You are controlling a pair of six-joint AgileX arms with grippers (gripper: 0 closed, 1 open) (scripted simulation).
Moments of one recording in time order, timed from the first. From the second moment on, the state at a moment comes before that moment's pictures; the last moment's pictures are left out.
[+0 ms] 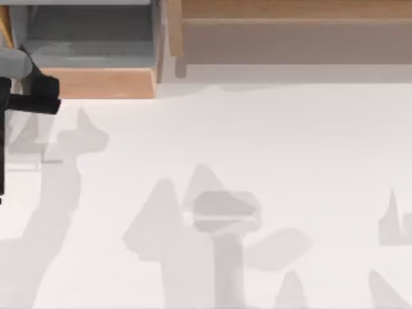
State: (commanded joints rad) left arm -0.20 1.33 0.38 1.06 -0.39 0.51; right arm 0.00 0.00 0.00 0.00 0.00 0.00
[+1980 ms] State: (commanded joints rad) left arm 0.66 2.02 0.52 1.49 0.70 1.59; right arm 0.00 0.00 0.00 0.00 0.00 0.00
